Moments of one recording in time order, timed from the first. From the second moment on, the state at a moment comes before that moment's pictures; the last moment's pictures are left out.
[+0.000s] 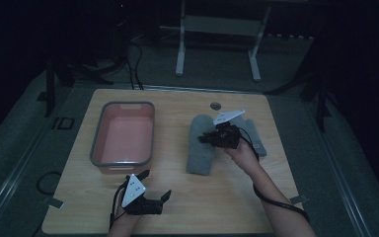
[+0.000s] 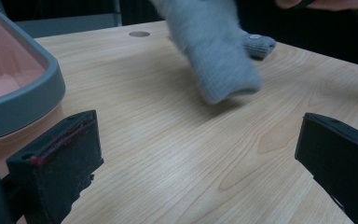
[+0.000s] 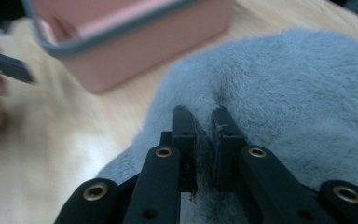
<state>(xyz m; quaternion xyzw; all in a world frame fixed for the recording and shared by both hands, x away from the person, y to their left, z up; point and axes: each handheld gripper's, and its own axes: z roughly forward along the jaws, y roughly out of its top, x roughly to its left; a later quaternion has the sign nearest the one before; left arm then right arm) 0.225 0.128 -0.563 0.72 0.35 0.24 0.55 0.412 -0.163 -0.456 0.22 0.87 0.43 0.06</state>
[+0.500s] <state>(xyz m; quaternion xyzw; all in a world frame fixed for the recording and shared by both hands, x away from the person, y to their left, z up) 0.225 0.129 -0.563 0.72 0.35 0.24 0.55 0.384 -0.145 -0.510 0.19 0.90 0.40 -0.01</state>
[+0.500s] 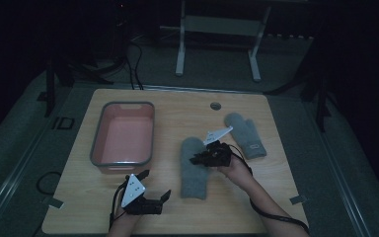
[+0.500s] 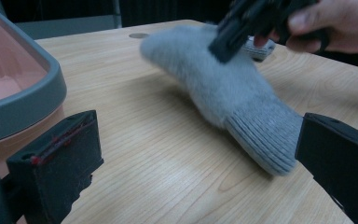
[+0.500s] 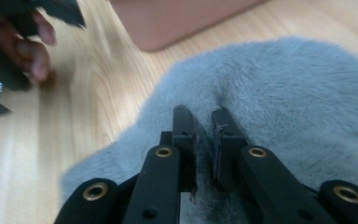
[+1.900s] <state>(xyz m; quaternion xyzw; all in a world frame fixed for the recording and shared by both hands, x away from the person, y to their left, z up) 0.227 0.128 -0.565 0.72 0.36 0.23 0.55 0.432 -0.260 -0.467 0.36 0.83 0.39 0.18</state>
